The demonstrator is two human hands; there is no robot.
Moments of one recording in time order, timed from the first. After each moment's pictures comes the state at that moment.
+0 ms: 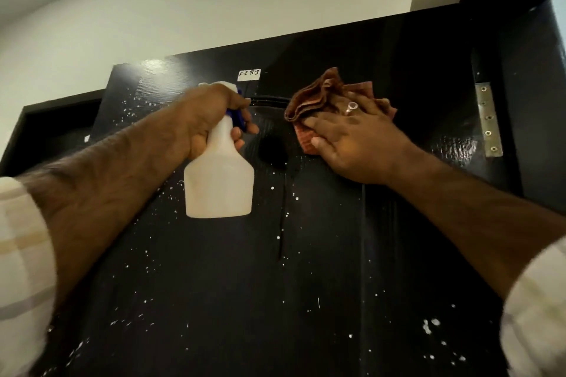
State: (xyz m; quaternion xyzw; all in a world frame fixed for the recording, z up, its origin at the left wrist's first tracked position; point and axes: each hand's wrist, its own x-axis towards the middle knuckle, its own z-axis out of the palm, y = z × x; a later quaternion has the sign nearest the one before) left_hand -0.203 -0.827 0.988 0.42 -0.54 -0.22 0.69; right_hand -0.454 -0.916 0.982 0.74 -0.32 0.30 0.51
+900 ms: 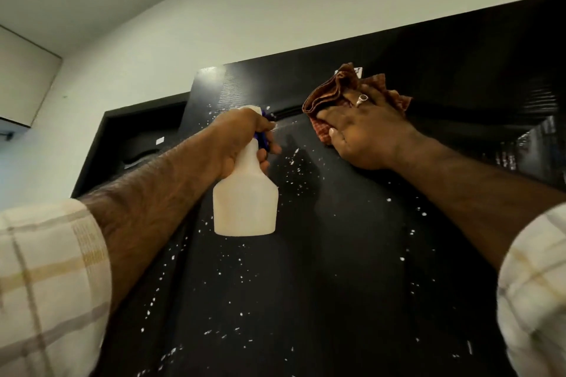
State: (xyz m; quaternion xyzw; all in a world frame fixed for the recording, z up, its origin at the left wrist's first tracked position) left_hand -0.066 -0.828 0.963 0.46 -0.50 -0.20 0.71; right_hand -0.283 -0.910 1.010 0.77 -0.32 0.31 0.46
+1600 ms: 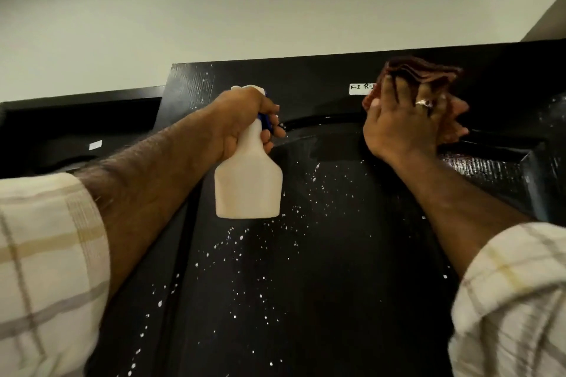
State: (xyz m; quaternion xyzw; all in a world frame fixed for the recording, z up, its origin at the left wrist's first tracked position) left_hand 0.017 -0.851 1.023 0.39 -0.60 -0.26 0.65; right_hand -0.238 -0.931 1.030 0.53 -0.53 0.54 0.38
